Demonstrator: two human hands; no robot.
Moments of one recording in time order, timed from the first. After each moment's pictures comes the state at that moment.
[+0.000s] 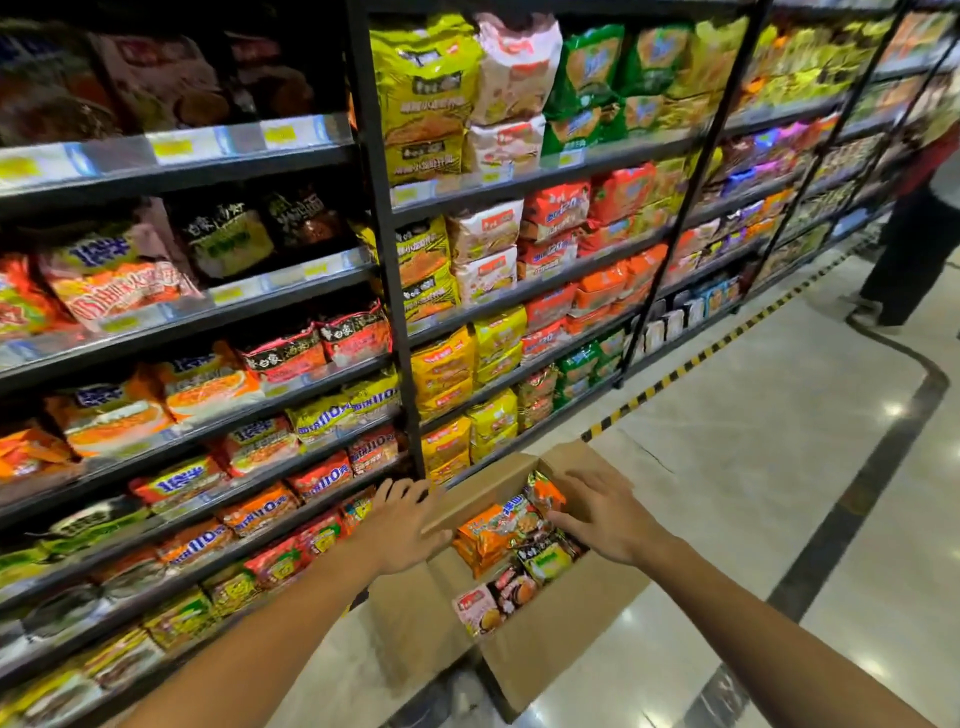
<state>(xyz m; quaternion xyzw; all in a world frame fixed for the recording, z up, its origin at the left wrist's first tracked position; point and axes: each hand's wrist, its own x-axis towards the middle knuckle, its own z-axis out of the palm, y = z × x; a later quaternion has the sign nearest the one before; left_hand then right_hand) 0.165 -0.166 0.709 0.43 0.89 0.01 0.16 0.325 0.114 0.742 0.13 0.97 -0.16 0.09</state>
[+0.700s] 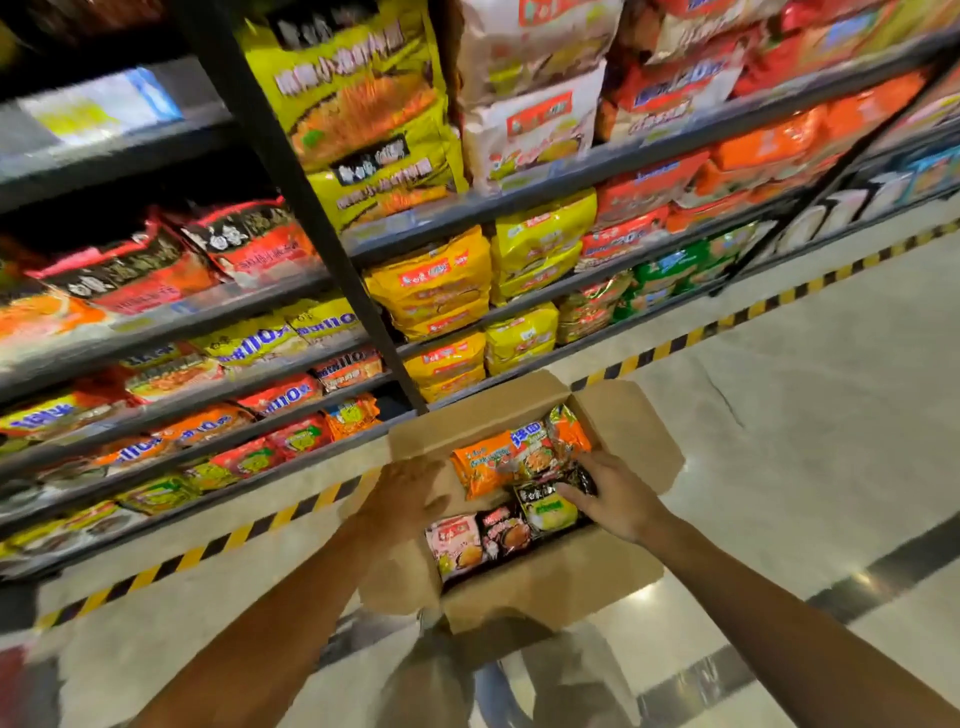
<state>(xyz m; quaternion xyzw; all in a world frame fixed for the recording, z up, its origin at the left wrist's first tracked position) -0.001 0.023 0.515 0.25 0.90 0.10 0.33 0.089 0.327 0.534 0.10 0.91 -0.27 0.28</state>
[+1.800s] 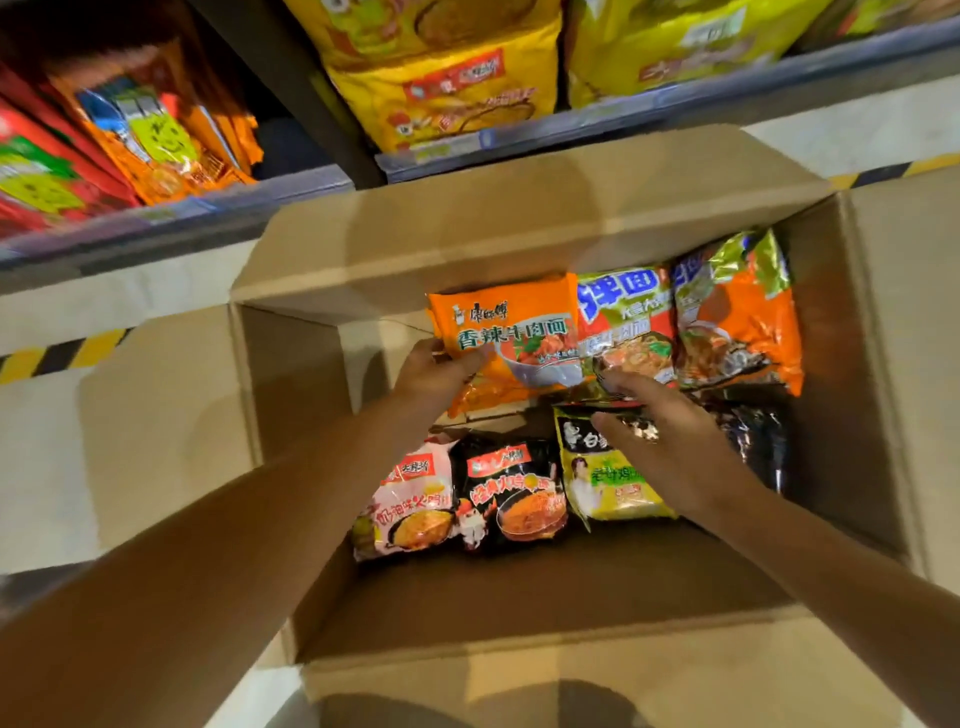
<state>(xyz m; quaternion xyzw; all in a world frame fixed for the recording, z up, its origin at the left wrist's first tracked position) -0.052 0.121 -0.072 -0.40 0.68 0.52 0.33 0.020 0.367 -0.033 0.10 0.86 -0.37 0.34</state>
